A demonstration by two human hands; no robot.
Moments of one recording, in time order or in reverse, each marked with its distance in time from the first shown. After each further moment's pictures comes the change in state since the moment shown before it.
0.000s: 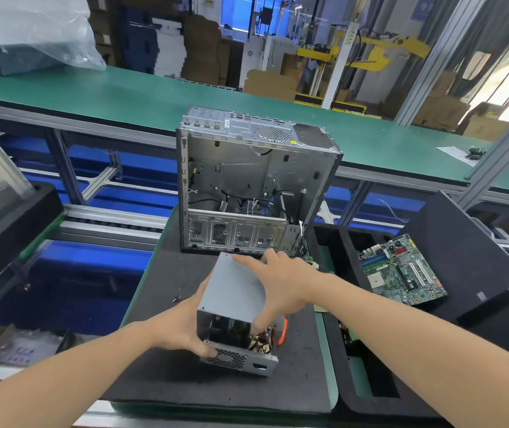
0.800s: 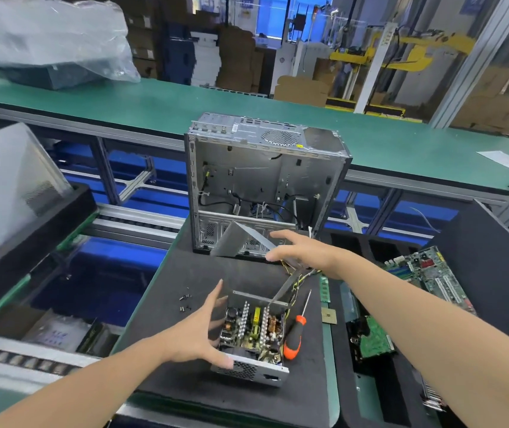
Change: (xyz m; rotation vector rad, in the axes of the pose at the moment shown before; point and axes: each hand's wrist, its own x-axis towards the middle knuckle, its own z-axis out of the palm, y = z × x) left_hand -0.011 0.047 0.038 -0.361 0.068 -0.173; right_hand 0.036 0.093 -0.007 0.986 -0.060 0.055
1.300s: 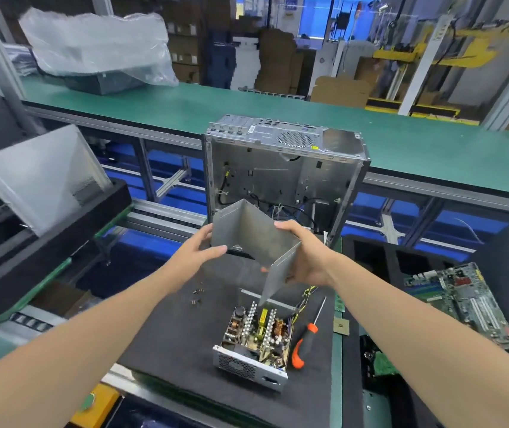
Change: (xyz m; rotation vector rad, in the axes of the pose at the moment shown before) left_hand 0.011 0.095 -0.061 -0.110 0.542 0.067; right_hand 0.029 0.003 0.011 0.712 -0.187 0.098
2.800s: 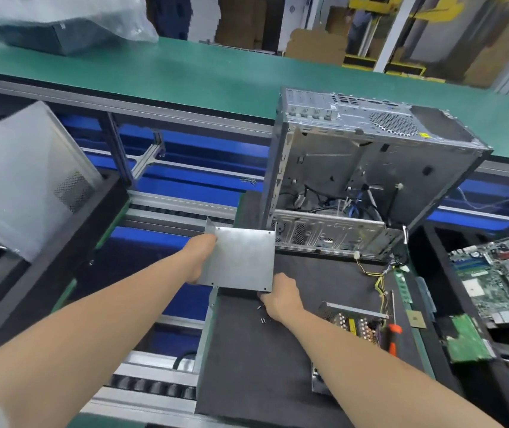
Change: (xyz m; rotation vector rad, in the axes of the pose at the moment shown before) left_hand 0.119 -0.073 -0.151 -0.156 0.095 -0.756; right_hand 0.184 0.084 0.188 -0.790 0.715 0.070
